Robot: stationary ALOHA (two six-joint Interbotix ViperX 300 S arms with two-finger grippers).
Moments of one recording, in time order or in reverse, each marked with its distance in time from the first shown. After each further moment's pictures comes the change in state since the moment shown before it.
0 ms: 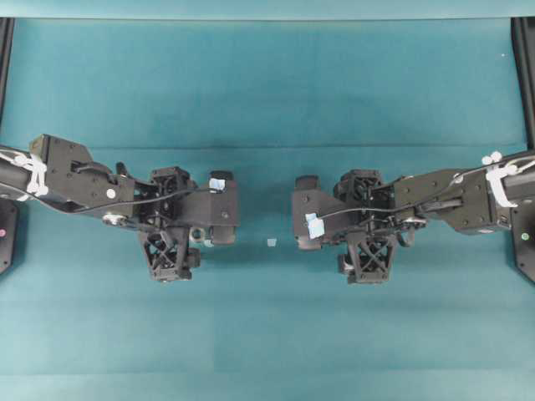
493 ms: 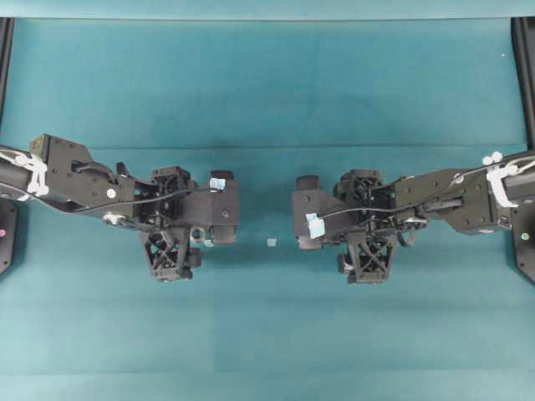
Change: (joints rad) left arm -0.002 0.002 0.000 0.000 -0.008 0.002; right arm 0.000 0.000 0.005 0.000 -0.014 0.000
